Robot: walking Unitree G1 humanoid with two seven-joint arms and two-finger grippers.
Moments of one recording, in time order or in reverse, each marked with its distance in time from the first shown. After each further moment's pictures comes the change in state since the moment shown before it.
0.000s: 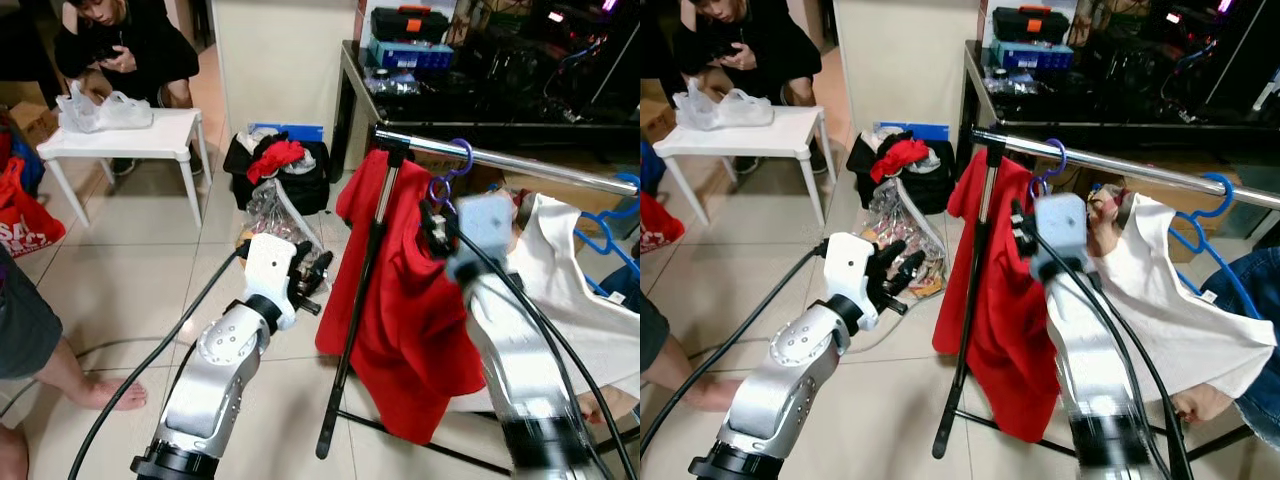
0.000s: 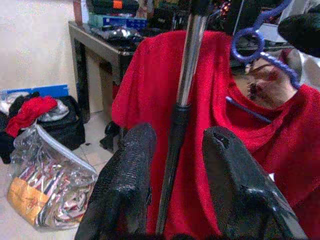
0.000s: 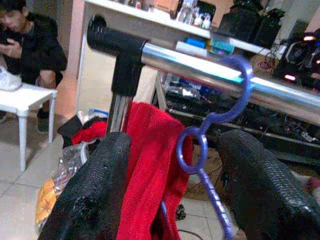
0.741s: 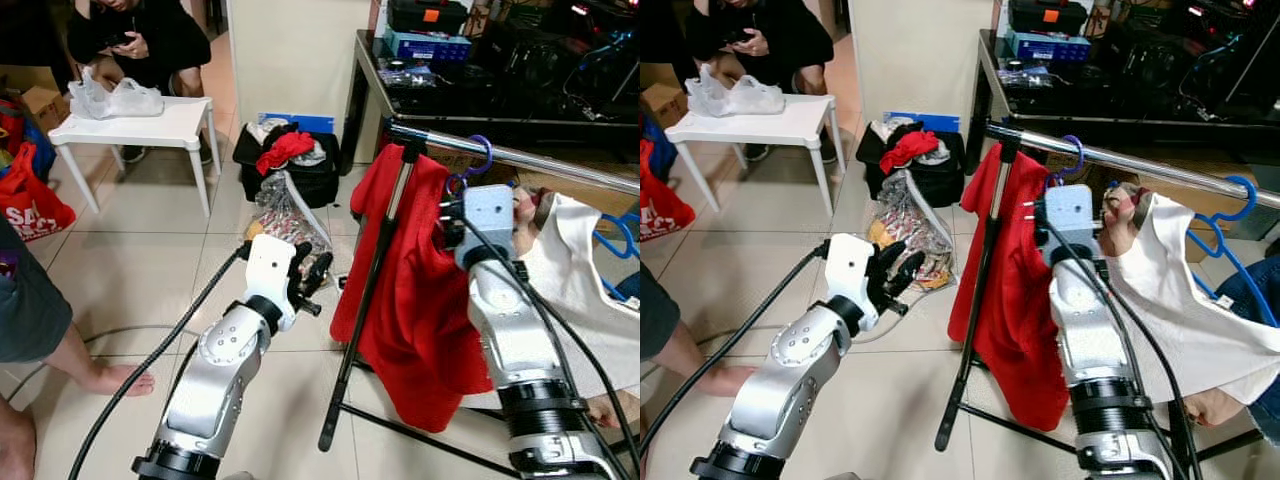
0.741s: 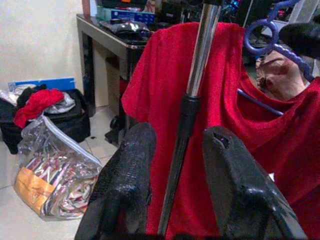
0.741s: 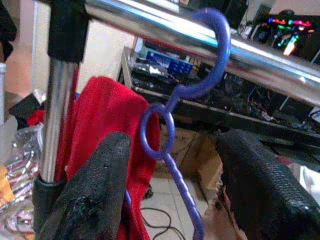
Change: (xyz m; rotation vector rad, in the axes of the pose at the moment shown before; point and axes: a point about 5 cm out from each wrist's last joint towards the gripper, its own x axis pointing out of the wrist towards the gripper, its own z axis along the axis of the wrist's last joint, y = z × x) left arm 0.000 -0.001 -0.002 -0.001 0.007 0.003; right arm 0.017 -0.021 -0.013 -0.072 0.091 -0.172
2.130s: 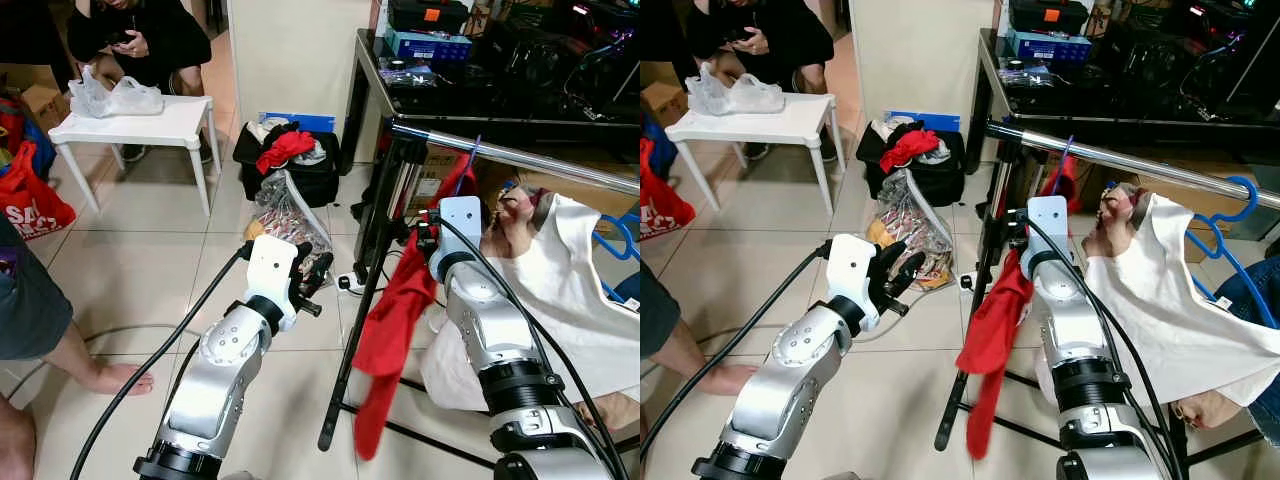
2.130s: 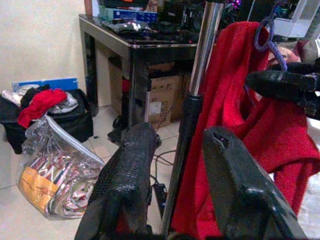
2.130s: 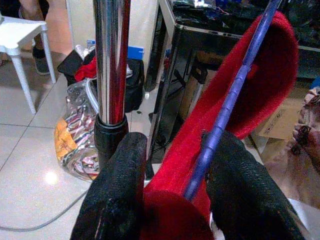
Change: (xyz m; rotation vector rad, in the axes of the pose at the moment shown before) left arm 0.000 -0.001 0.000 0.014 0.002 0.004; right arm 0.009 0.028 -0.022 0.149 0.242 0.141
